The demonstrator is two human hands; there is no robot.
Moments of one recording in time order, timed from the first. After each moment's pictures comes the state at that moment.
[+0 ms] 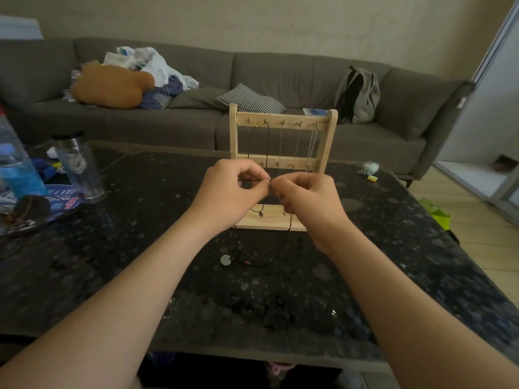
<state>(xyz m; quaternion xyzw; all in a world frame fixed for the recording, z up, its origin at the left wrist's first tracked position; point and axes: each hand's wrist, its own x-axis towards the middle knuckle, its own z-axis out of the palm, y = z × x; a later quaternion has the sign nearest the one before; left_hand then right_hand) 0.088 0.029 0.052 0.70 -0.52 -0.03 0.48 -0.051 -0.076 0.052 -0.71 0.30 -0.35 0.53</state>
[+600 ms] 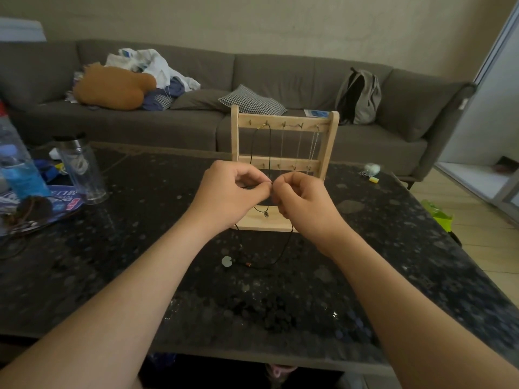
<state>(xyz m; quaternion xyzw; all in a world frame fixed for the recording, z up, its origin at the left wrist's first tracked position) 0.089 0.032 0.053 0.69 -0.51 -0.05 0.51 -0.051 -0.075 0.049 -0.78 0.26 -0.30 0.48</state>
